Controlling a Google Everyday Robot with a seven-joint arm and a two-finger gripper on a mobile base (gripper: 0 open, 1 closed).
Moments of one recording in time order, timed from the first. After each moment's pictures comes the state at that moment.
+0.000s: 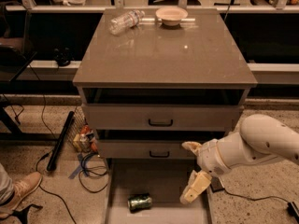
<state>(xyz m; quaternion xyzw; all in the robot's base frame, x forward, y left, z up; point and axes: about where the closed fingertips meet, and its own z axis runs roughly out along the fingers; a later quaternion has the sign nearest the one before) 0.419 -0.102 0.637 -0.58 0.72 0.29 0.26</state>
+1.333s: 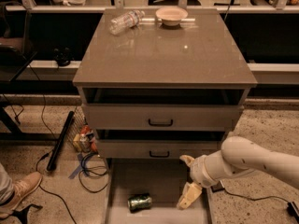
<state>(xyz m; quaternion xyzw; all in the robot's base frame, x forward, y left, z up) 0.441 -0.110 0.515 -0.59 0.73 0.24 0.24</state>
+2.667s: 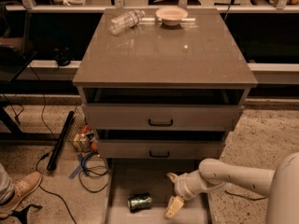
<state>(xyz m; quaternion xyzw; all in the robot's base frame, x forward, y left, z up) 0.459 -0.071 0.331 -0.59 0.72 0.29 0.23</state>
